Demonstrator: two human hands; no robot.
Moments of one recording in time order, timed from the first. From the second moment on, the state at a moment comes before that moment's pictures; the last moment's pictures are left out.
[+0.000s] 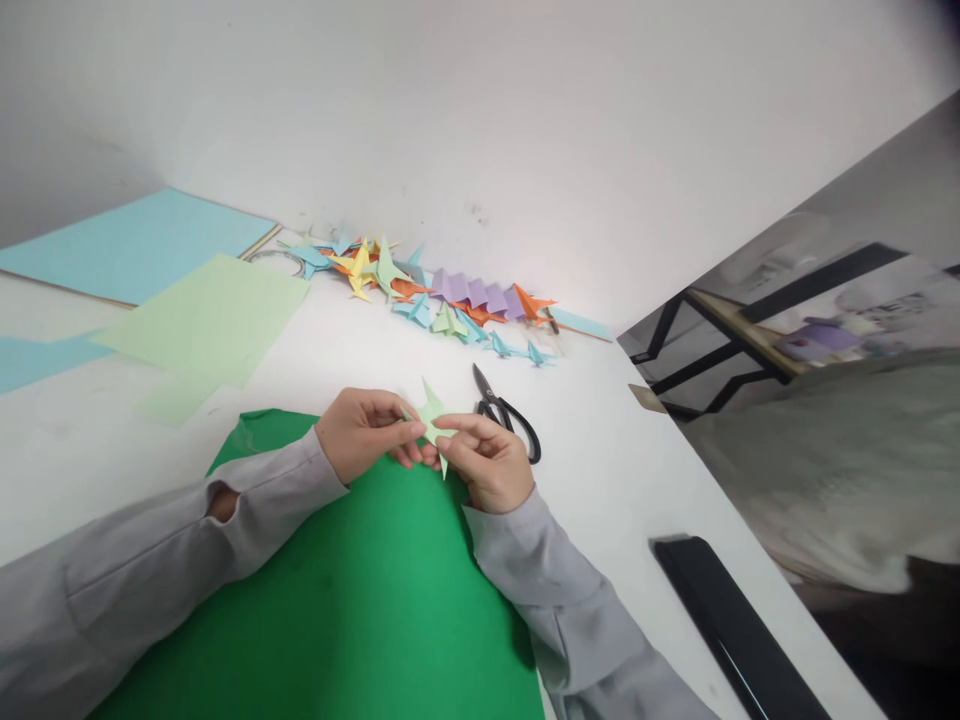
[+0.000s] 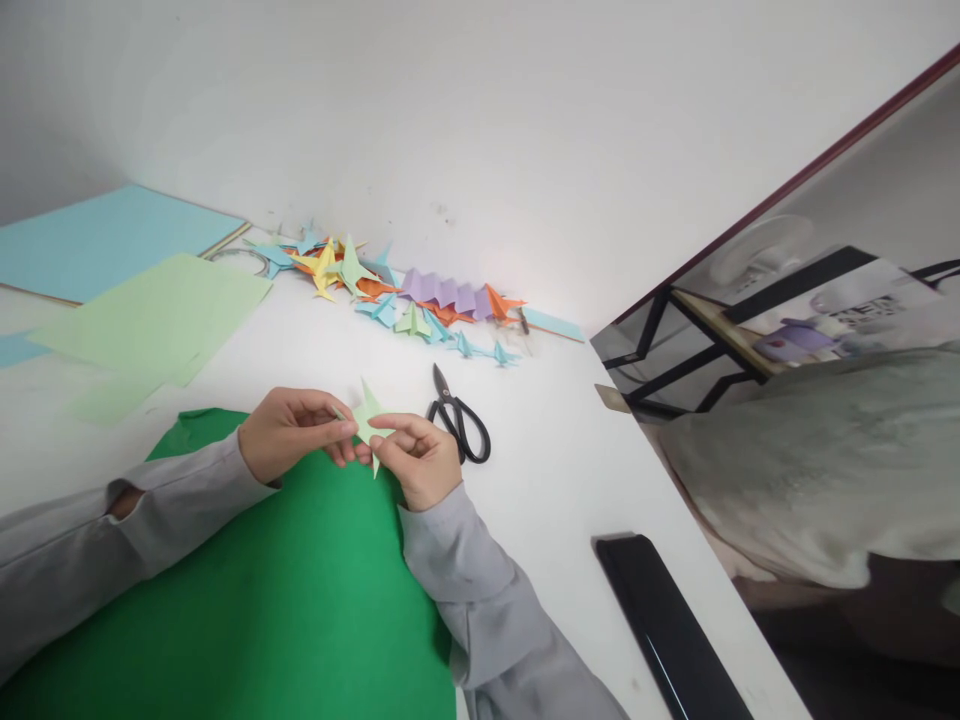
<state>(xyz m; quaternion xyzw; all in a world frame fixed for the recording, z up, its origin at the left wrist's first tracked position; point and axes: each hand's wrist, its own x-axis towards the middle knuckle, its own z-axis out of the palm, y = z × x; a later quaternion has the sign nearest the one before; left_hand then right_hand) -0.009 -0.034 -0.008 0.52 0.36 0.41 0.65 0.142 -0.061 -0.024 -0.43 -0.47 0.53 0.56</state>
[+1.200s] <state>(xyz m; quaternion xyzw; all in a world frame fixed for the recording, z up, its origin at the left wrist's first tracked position) -0.005 -0.033 -0.006 0.39 0.43 0.36 0.73 0.145 -0.062 -0.027 -0.46 -0.45 0.58 0.50</state>
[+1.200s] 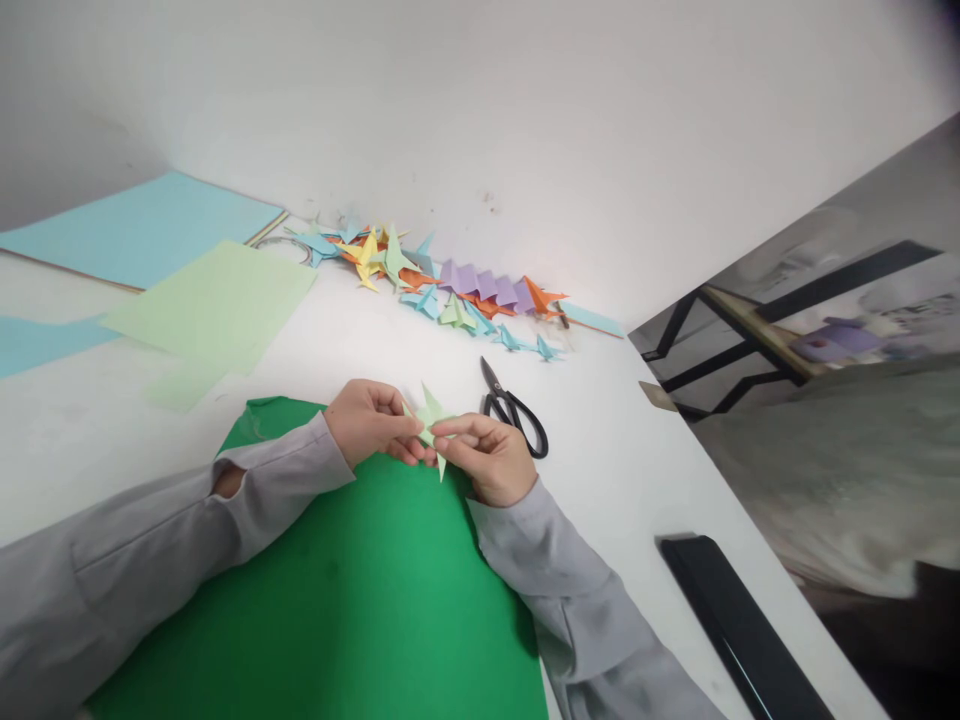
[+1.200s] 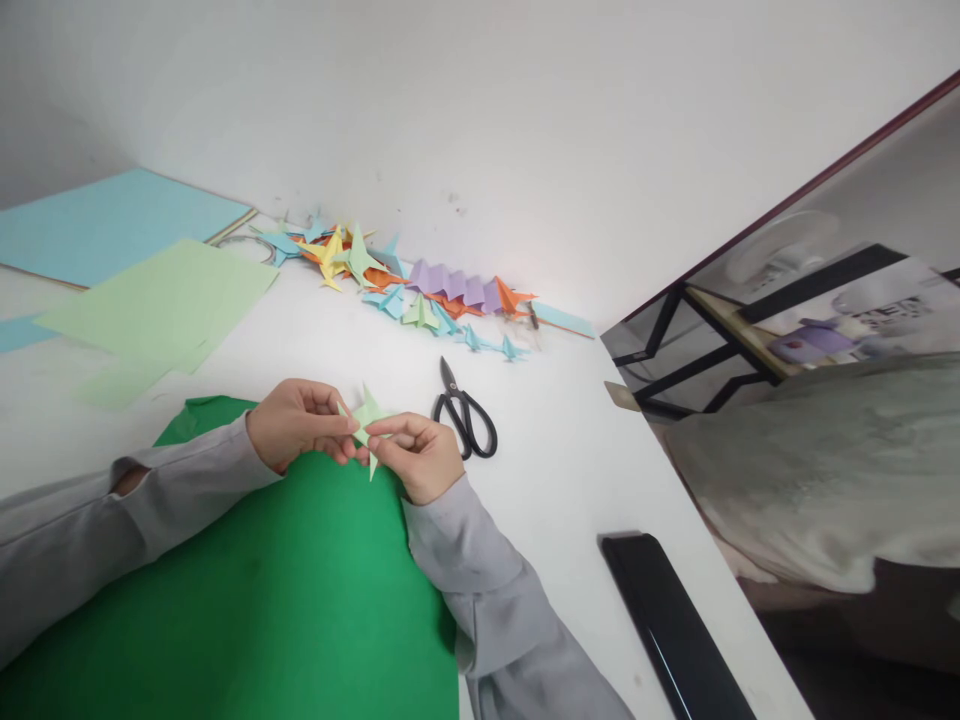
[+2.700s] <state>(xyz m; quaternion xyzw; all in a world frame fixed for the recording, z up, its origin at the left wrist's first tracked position) -0.004 -0.033 -0.004 0.39 0.44 0.35 0.72 0.138 -0.064 -0.020 -0.47 -0.43 0.57 0.52</state>
